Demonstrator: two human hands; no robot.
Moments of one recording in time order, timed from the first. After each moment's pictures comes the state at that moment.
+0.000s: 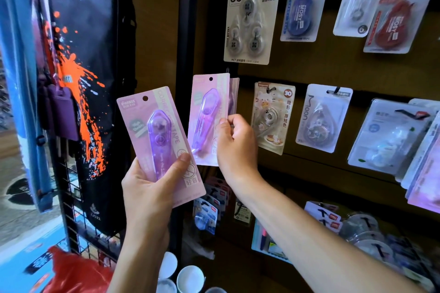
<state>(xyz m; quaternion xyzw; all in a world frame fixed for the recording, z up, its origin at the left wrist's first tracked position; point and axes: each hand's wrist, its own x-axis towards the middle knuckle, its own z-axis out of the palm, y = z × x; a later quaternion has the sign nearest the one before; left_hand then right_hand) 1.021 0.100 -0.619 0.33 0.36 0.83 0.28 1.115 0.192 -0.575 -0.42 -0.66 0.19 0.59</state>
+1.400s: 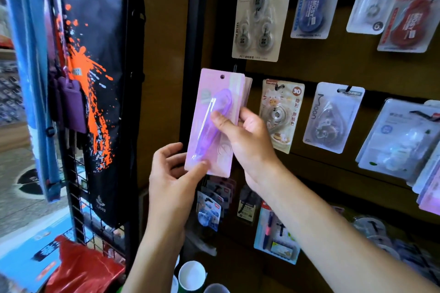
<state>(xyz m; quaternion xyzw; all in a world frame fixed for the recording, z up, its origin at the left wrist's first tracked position) 1.032 0.113 -0.627 0.36 0.44 0.78 0.29 1.128 0.172 -0.557 -0.27 -0.61 0.49 0.56</state>
